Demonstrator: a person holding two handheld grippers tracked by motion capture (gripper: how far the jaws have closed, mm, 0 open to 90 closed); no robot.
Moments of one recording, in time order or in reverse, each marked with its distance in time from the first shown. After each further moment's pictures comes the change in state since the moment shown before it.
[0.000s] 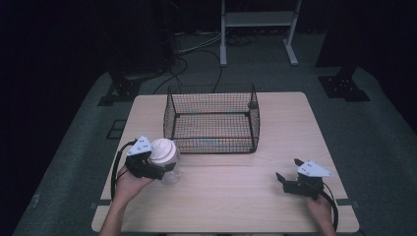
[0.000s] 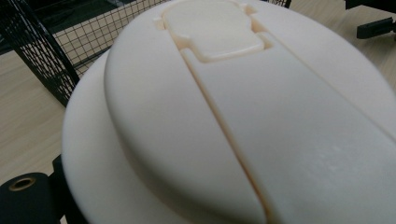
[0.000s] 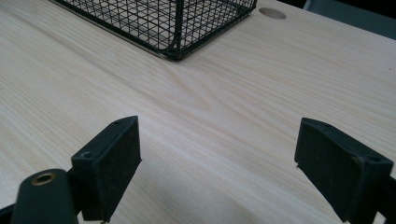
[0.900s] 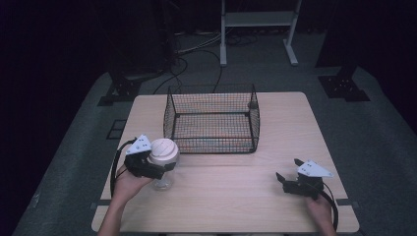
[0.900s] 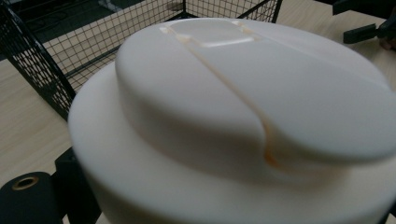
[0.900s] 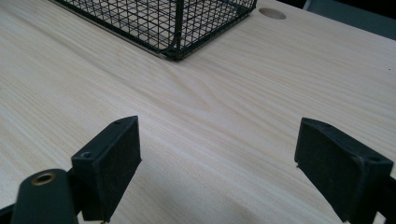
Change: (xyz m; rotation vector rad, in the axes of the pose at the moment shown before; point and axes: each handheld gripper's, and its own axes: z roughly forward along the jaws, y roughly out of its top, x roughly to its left) left arm -0.001 0.007 -0.005 -0.012 -0.033 0.009; right arm 0.000 0.000 0.000 0.000 -0.001 -0.001
